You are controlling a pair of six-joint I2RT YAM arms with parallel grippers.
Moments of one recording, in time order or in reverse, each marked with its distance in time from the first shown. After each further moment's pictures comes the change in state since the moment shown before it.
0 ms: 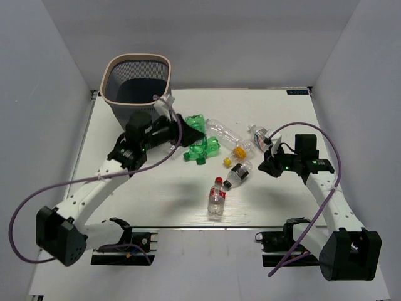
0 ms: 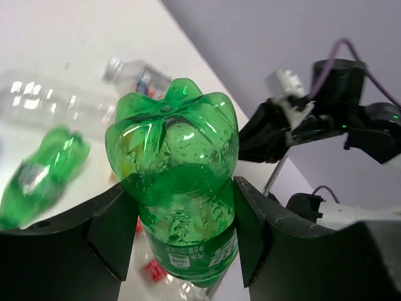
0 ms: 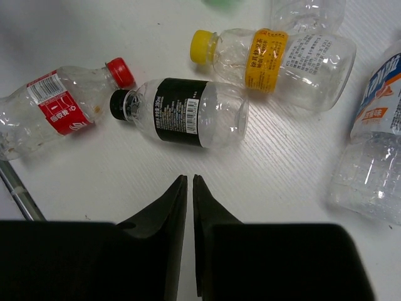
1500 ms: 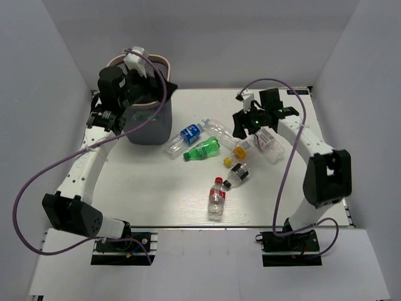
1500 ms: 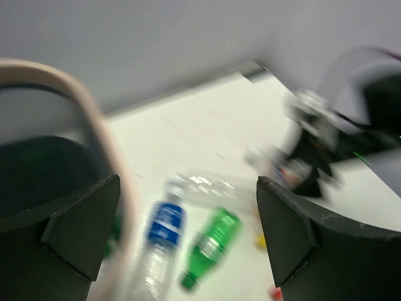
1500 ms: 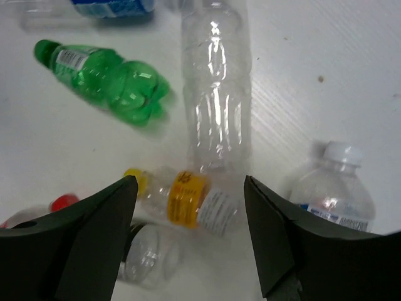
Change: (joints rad) left arm 0.307 0.282 0.587 -0.218 -0.092 0.421; right arm 0.226 0.627 0.606 0.063 0.257 0.270
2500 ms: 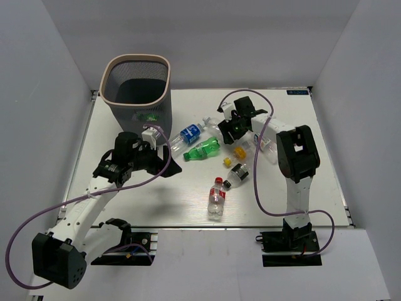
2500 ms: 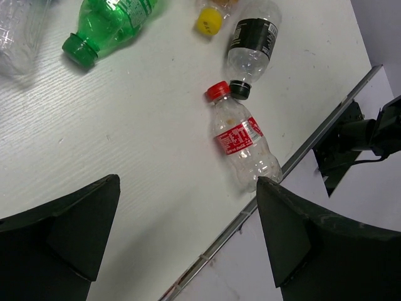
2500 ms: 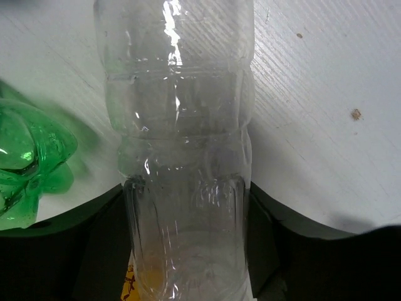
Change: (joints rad) left arm -0.115 -0.446 -0.761 -0.247 0.228 -0.081; right arm 0.104 0.442 0.183 0.091 0.223 -0.037
